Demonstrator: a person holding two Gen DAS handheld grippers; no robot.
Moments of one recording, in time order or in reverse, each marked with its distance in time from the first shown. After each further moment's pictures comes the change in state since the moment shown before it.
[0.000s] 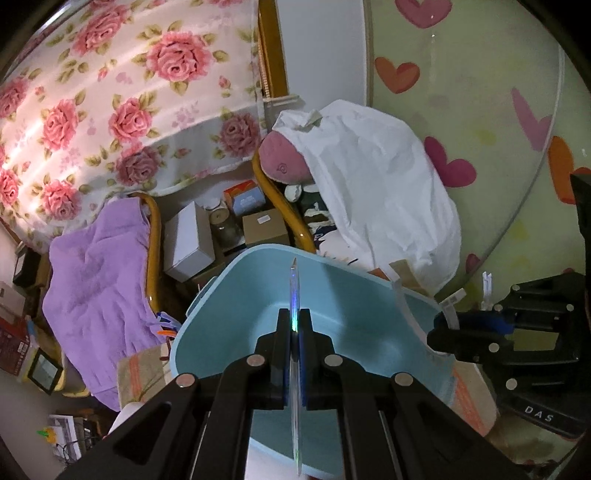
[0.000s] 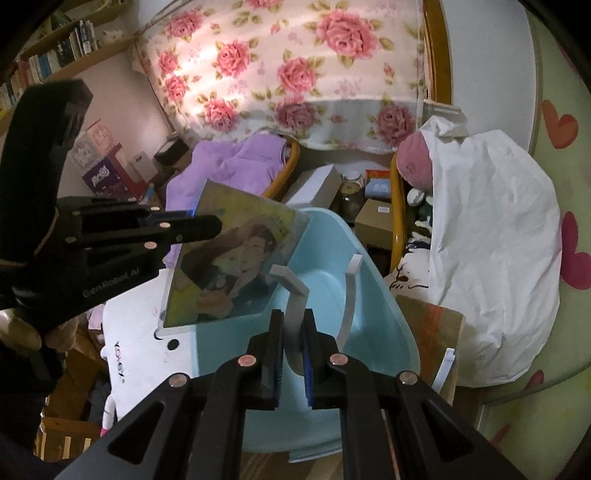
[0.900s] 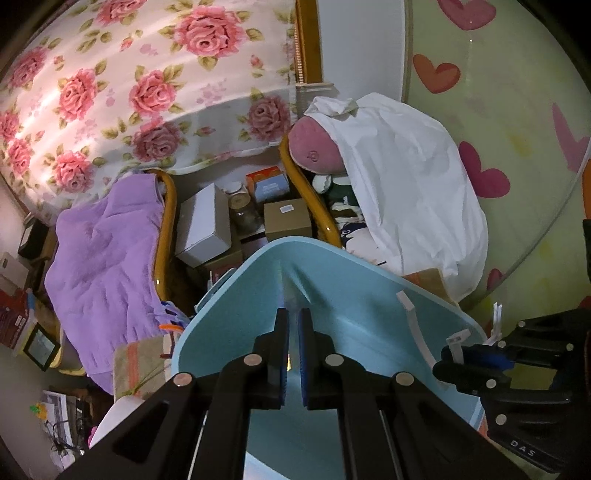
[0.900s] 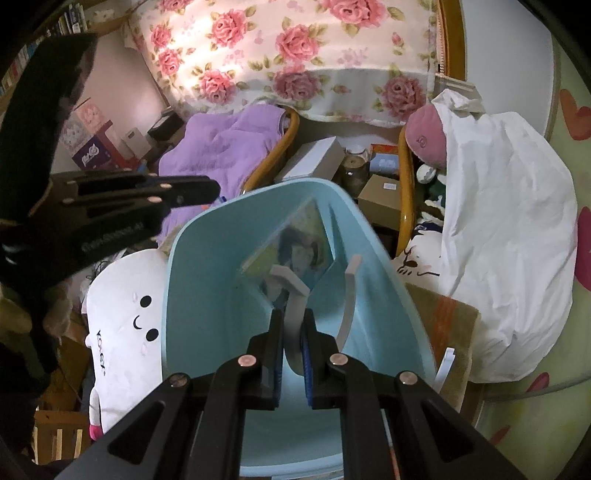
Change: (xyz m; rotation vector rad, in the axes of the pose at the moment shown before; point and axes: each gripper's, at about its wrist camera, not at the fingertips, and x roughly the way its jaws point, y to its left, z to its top) left arm 0.039 0.029 0.001 -0.100 0.028 0.054; right arm 0.060 -0.010 0.000 -0.016 0.099 0.007
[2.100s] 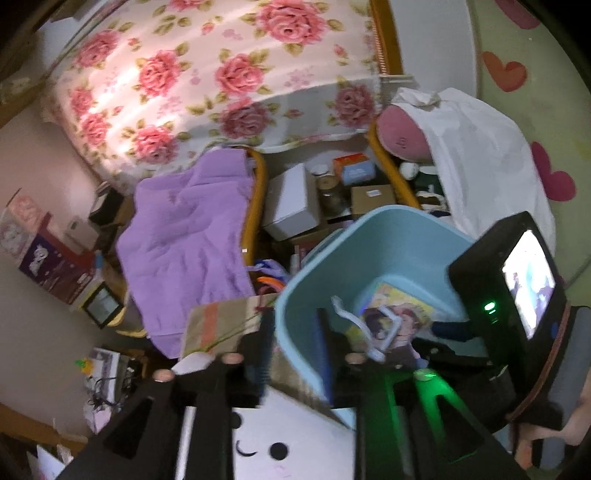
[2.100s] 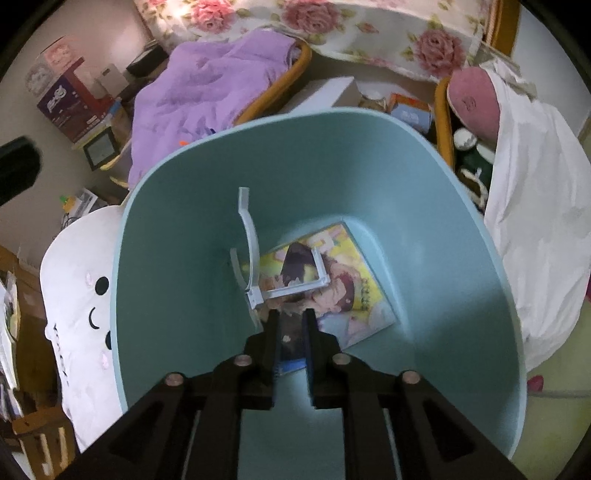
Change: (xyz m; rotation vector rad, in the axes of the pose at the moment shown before) left arm -0.023 0.051 -0.049 -0.104 0.023 0.311; right arm 0.134 0.050 0.028 -0.039 0.246 -0.086
